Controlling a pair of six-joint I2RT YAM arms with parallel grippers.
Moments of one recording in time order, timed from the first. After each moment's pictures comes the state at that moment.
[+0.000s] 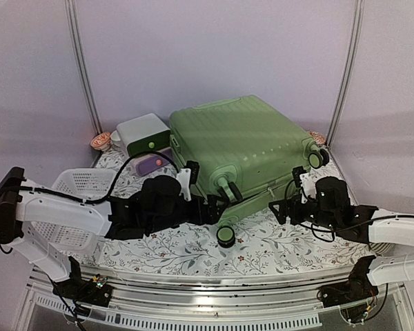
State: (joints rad) left arm -1.16 1.49 0.84 0.28 -0.30 -0.68; right arm 0.75 0.99 0.45 0.06 0.16 0.34
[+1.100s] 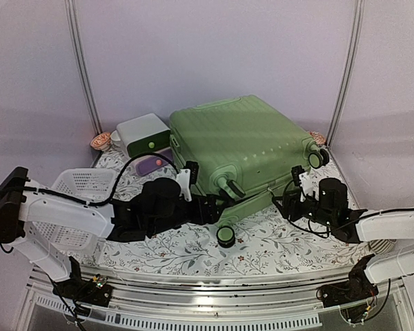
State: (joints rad) left arm -1.16 1.51 0.82 0.37 -0.32 -0.69; right arm 0.59 1.16 0.34 0.46 -0.04 0.19
